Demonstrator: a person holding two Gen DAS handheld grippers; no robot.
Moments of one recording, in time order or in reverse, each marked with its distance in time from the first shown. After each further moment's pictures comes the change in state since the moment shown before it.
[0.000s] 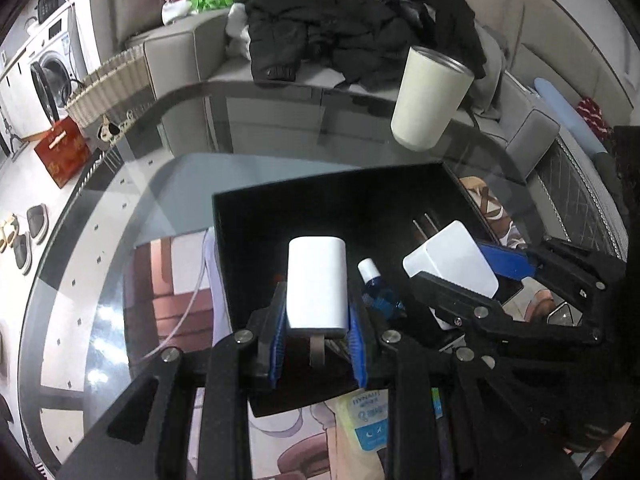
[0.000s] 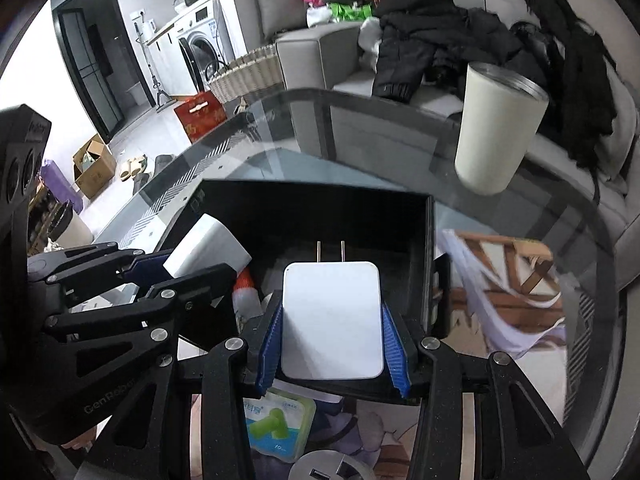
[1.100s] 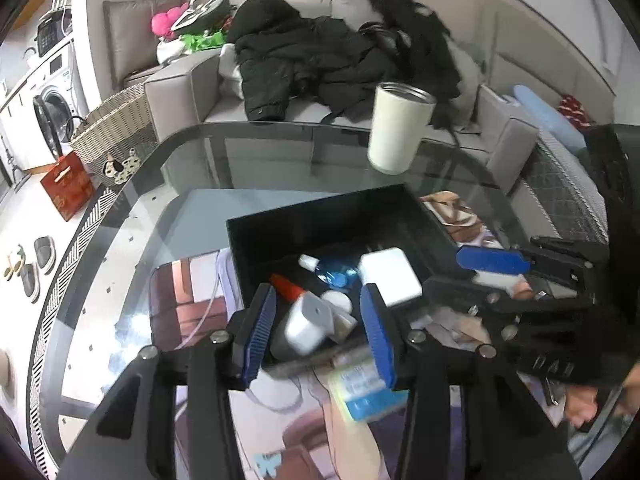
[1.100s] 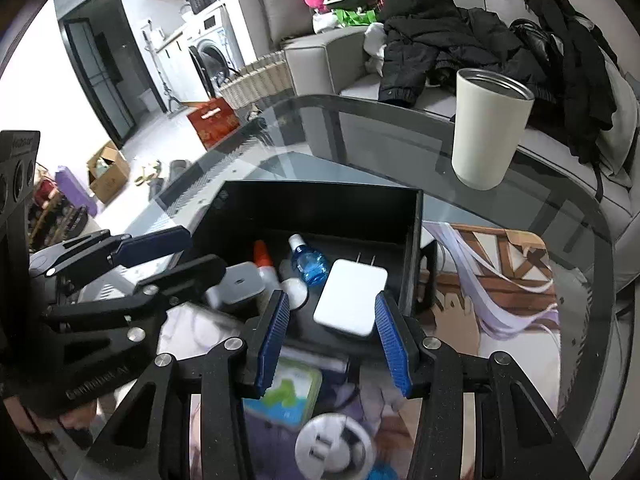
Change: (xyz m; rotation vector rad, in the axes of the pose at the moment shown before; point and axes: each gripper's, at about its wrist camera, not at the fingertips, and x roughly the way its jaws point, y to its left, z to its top) left arm -0.062 -0.008 -0.018 0.072 -0.119 -0.014; right arm -0.044 -0.005 -0.011 0.022 -0.016 0.074
